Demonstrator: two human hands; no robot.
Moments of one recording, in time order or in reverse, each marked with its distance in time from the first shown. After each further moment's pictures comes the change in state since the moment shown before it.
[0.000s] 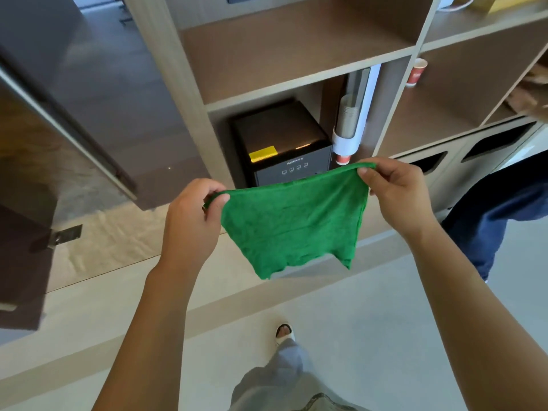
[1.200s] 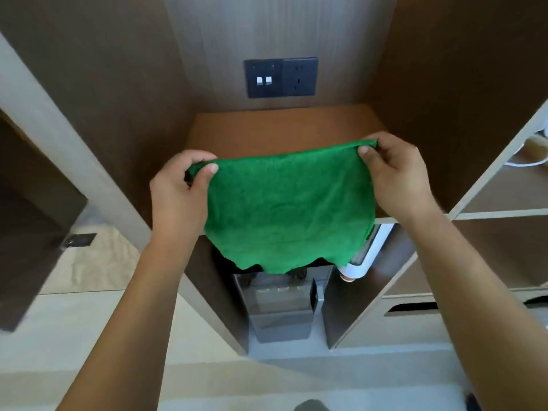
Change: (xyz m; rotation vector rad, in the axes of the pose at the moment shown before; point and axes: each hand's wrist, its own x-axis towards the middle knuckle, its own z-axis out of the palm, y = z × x) left_hand 0.278 0.041 0.073 -0.062 0.463 -0.174; right_hand 0.360 -0.026 -0.016 -0.142 -0.165 -0.318
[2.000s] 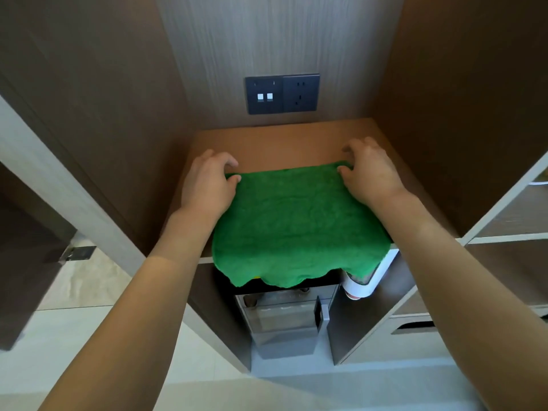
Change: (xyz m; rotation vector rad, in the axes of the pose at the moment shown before) left_hand 0.078 -0.016 0.059 0.444 -0.342 -0.030; right_hand 0.080 0.023 0.041 -0.654 -0.191 0.124
